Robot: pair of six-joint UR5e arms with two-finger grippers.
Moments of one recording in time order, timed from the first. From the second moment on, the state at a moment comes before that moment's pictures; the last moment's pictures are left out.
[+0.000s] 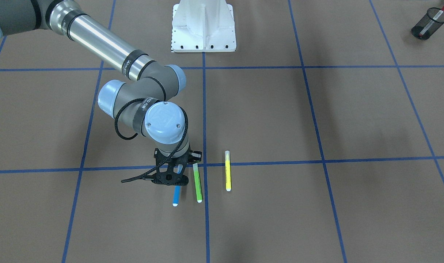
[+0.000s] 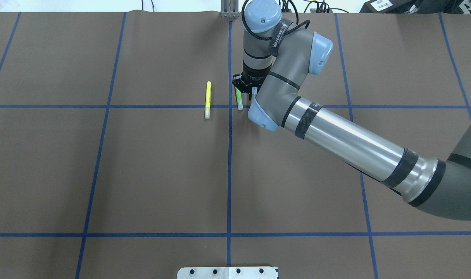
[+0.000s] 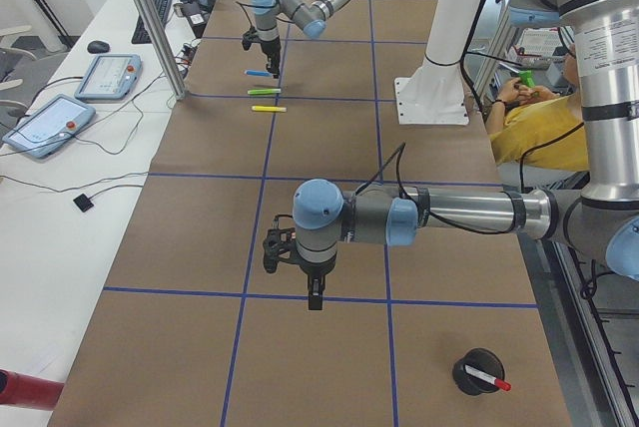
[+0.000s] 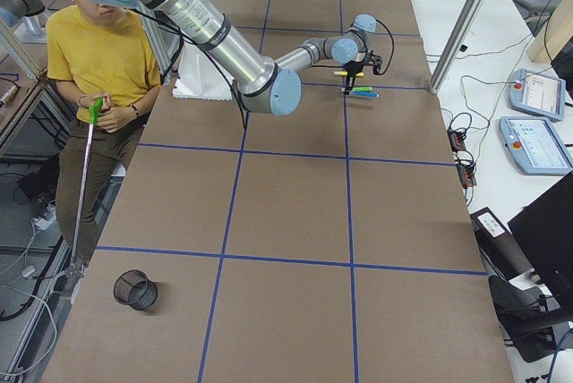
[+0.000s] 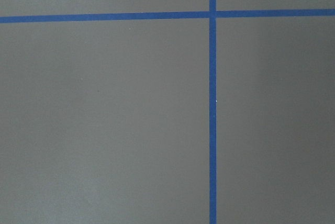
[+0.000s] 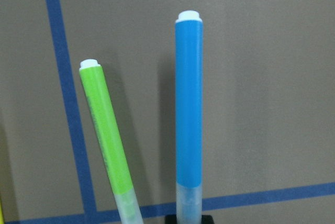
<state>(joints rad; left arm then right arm) -1.57 -1.34 -1.83 -1.59 -2.30 -0.03 0.74 -0.58 1.11 -1.53 2.10 1.06</state>
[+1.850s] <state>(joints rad) -1.57 -1.34 -1.84 -1.59 -2.32 -0.03 0.94 -1.42 2.12 -2.06 2.20 0.21</state>
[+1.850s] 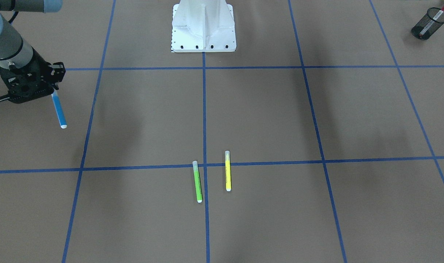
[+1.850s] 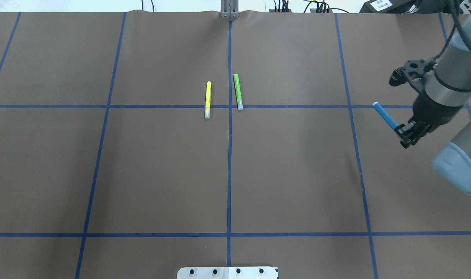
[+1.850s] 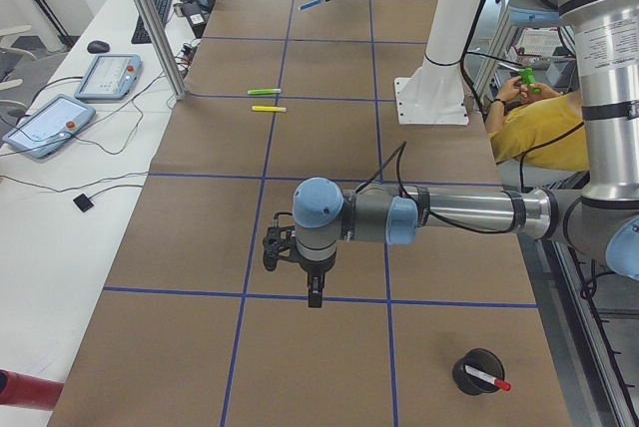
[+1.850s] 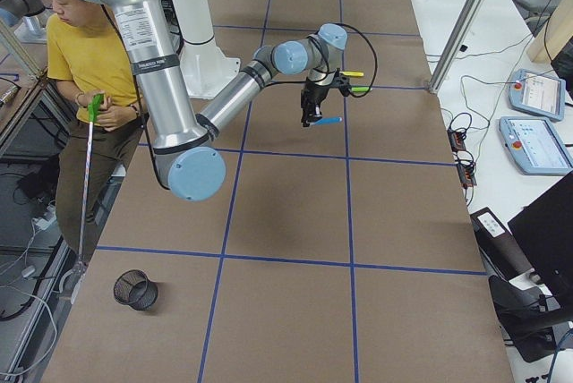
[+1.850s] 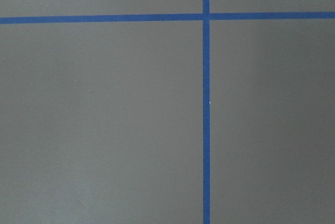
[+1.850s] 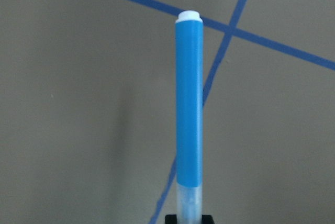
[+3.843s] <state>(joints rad) -1.57 -1.33 -1.85 -1.59 -2.33 -0.03 0.96 -2.42 2.19 -2.08 1.88 -0.51</state>
